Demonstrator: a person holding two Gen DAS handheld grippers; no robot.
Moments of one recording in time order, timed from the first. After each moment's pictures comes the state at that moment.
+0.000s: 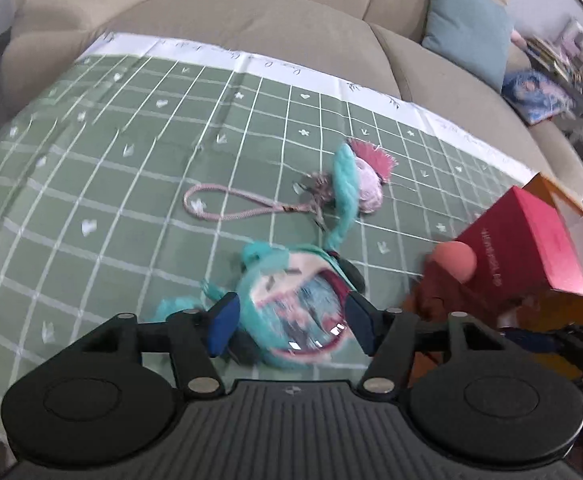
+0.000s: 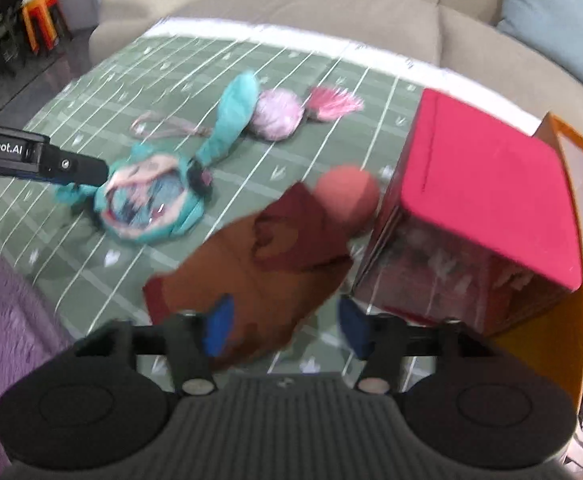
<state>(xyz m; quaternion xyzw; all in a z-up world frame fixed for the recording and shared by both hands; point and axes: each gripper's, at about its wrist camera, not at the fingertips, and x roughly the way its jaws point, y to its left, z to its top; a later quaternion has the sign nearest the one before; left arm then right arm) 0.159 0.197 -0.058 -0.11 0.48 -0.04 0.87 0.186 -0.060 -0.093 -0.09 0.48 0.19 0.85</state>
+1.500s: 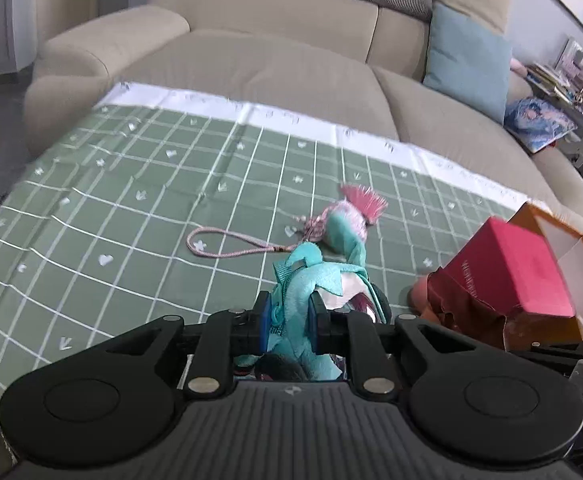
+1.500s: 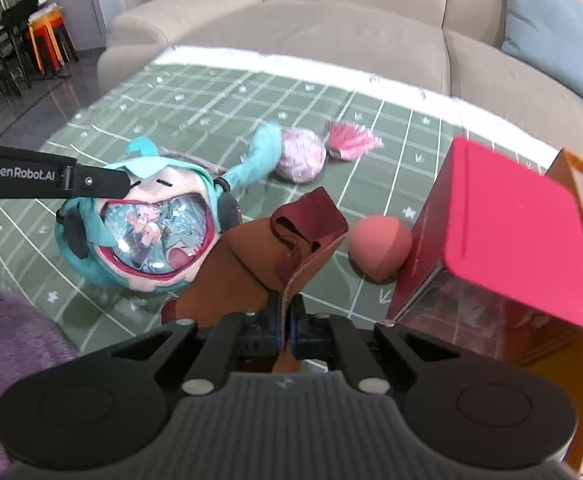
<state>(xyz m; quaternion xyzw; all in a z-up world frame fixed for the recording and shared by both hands) 0.127 0.170 -0.015 -0.11 0.41 -0.01 0.91 0.185 -0.036 -0.072 -0.07 0.45 0.21 0.87</state>
